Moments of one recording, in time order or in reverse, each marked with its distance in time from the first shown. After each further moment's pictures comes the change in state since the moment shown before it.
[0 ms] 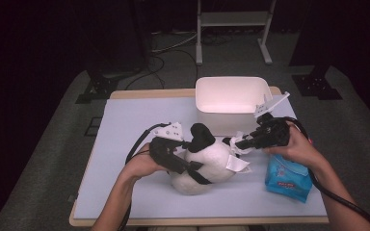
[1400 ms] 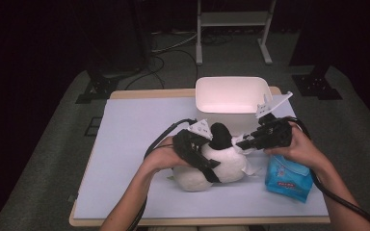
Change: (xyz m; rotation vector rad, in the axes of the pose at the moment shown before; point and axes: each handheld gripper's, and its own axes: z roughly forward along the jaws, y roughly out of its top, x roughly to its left) left arm 0.001 0.036 0.048 0.164 0.030 0.047; right arm 0.007 0.000 -0.007 -0.011 0.001 -0.031
